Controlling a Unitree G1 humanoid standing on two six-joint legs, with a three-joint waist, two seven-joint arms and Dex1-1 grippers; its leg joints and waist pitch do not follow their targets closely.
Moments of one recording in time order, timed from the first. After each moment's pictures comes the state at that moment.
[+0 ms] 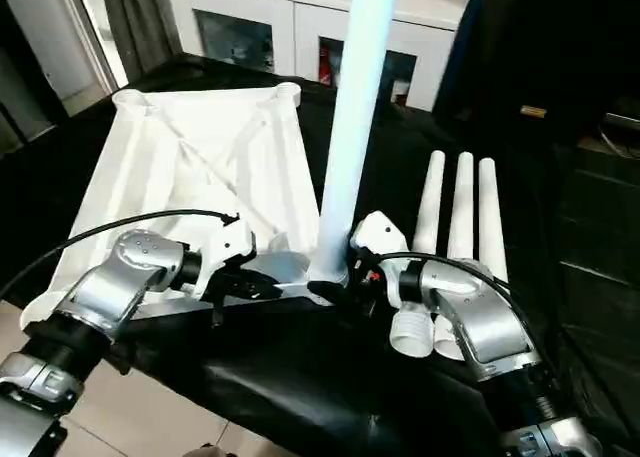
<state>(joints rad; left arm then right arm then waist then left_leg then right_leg) -0.58 0.37 -0.33 0.46 0.01 0.25 -1.21 -0.35 -0.44 0.21 0.16 0.17 0.31 0.95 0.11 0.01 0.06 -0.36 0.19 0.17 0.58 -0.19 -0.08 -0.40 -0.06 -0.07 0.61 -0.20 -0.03</state>
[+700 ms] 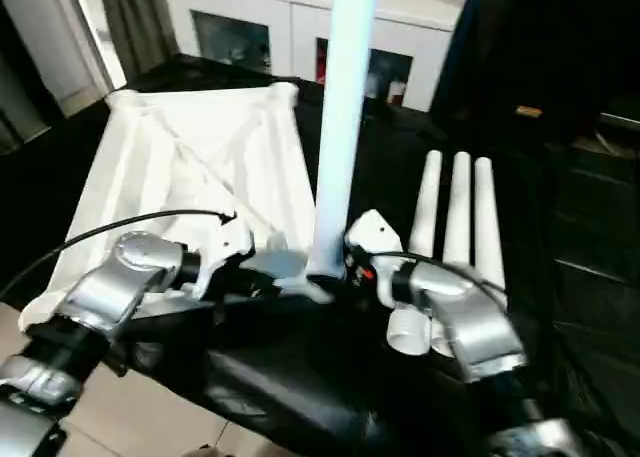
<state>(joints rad) -0.63 0.28 -0.29 0.56 0.04 0.28 -1.00 -0.39 -0.26 0.15 0.27 0.11 0.34 0.62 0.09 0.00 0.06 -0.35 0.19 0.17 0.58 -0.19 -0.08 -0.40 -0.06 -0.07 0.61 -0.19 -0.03</state>
